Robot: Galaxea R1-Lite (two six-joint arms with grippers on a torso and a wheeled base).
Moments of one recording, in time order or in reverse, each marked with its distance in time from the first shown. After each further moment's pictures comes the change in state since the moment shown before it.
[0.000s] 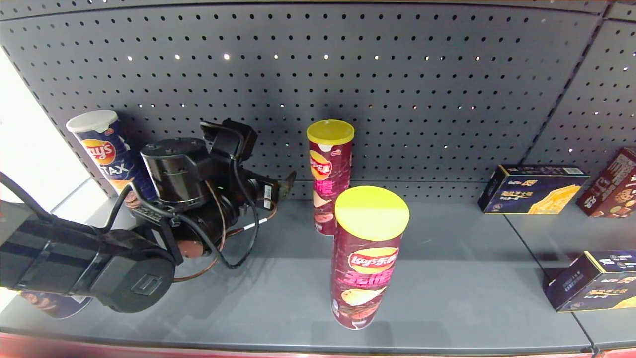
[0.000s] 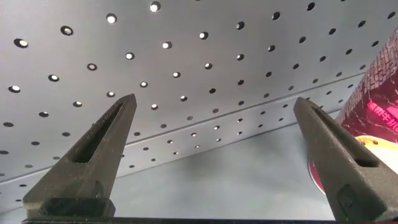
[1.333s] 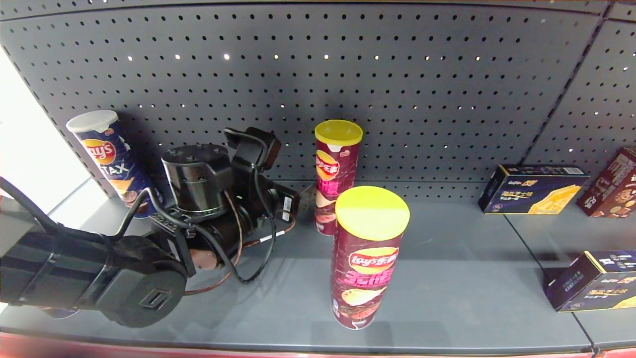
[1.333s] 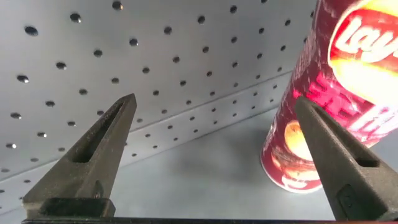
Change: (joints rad) left arm -0.093 -0.003 0.008 0.038 -0.005 0.002; right arm 0.000 0.000 0.000 0.000 0.000 0.000
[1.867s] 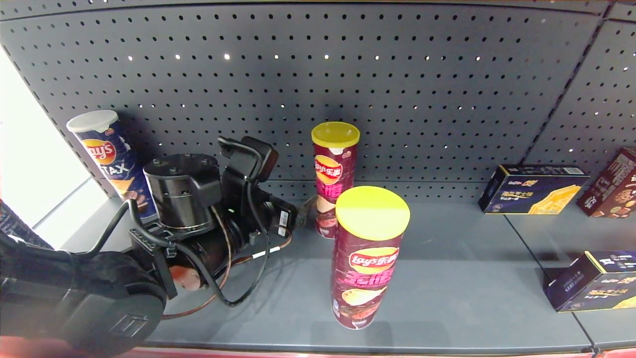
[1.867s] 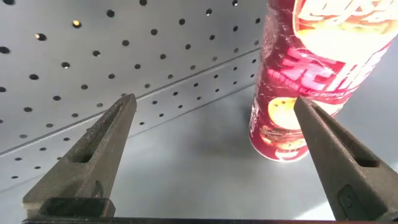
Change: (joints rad) left arm -0.031 -0.070 0.085 0.011 -0.010 0.000; right arm 0.000 0.000 0.000 0.000 0.000 0.001
